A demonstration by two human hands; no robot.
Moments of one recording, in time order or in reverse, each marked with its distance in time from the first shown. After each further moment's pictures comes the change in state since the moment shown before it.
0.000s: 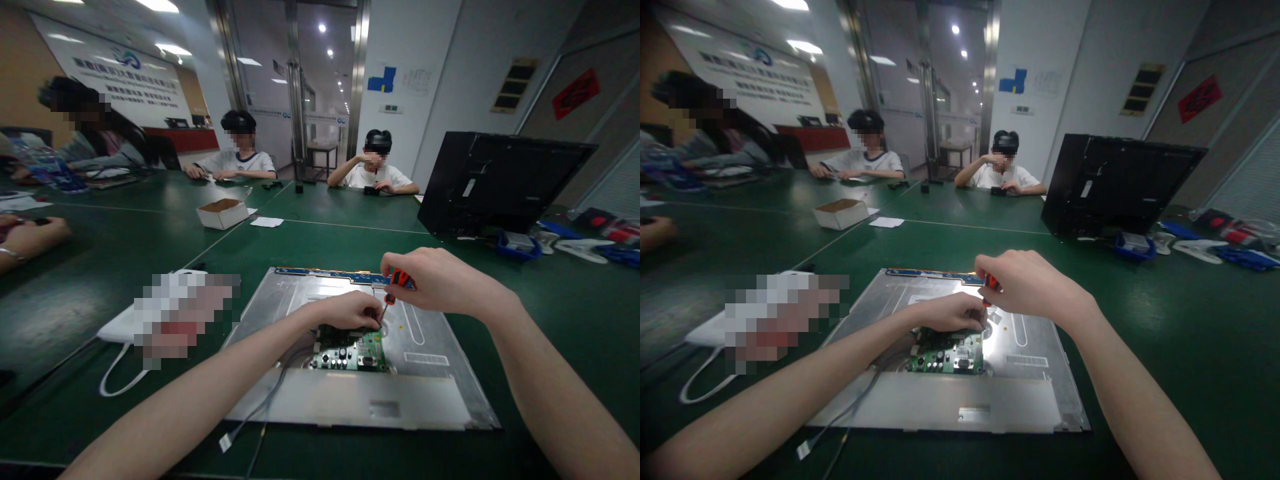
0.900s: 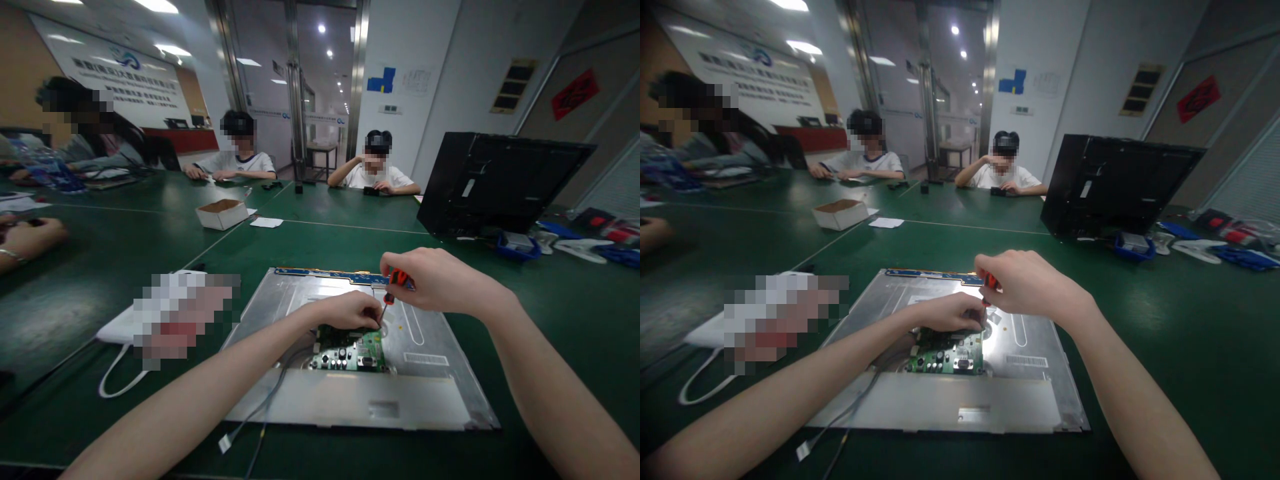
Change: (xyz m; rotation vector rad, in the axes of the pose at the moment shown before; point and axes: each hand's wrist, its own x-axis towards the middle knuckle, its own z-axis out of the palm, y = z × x) left_hand 0.001 0.003 -0.001 0.002 0.002 -0.013; right_hand -0.001 0.002 0.001 0.037 0.014 -0.016
